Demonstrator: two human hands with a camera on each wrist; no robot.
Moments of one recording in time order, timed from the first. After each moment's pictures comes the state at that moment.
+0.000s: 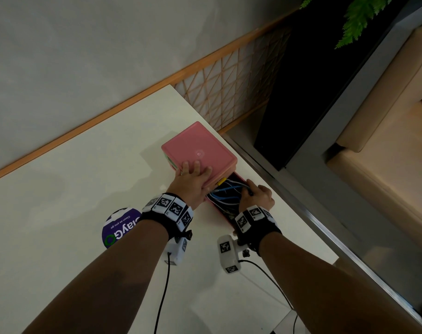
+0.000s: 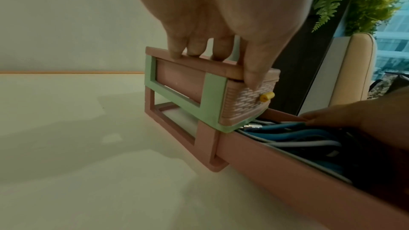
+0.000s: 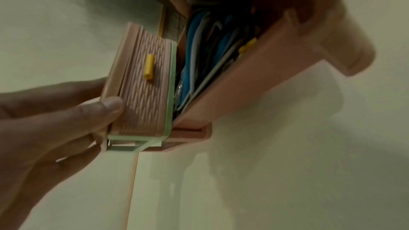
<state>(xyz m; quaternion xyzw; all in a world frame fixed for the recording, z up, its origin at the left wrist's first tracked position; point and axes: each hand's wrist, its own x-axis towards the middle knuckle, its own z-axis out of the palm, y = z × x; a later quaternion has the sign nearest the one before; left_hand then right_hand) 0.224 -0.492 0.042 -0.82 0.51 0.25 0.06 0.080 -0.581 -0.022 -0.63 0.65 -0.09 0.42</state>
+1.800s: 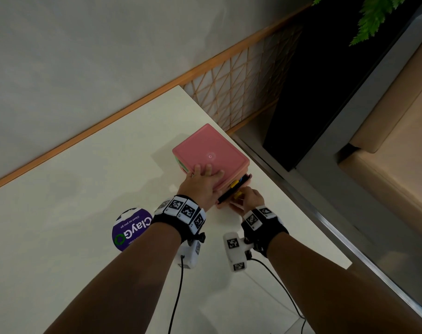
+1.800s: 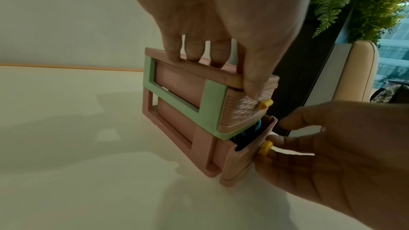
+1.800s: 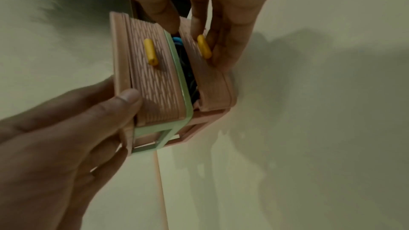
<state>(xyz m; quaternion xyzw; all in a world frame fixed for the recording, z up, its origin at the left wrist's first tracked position) 0.217 -0.496 0.053 -0.83 0.48 0.27 0.05 0.113 -0.582 -0.028 -0.26 0.62 -0.13 0.73</state>
